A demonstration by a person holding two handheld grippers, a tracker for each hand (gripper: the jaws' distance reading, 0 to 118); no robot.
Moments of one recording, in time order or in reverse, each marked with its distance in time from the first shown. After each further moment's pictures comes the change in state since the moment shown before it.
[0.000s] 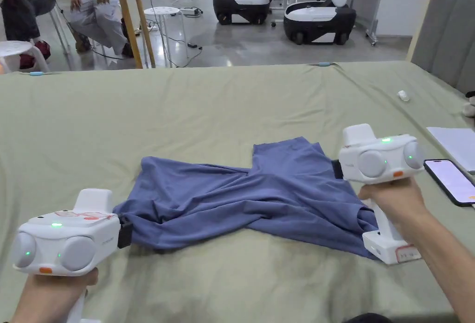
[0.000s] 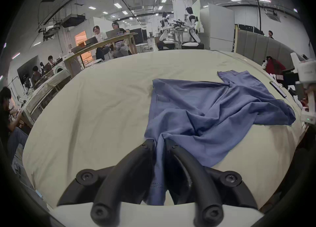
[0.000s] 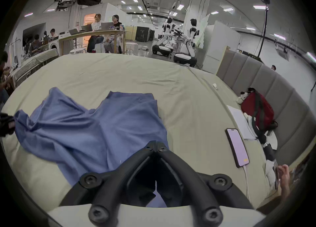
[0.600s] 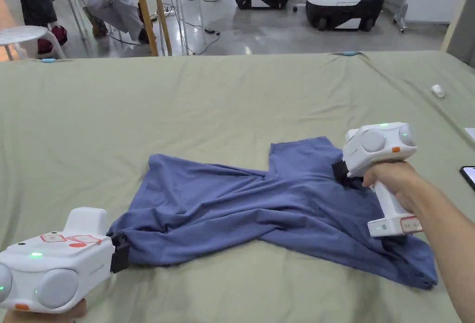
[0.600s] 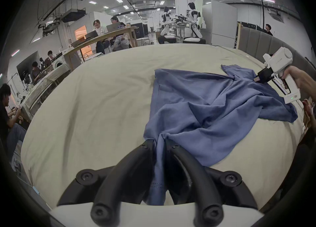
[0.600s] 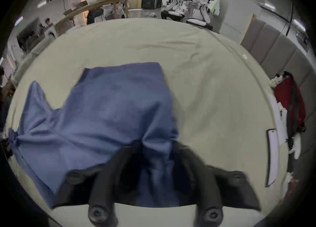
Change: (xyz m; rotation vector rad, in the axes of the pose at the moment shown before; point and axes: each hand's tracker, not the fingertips) left arm -0.002 -0.012 -0.006 -0.050 -0.001 0.014; right arm 0.014 0.025 -0.133 -0.295 0.190 -0.049
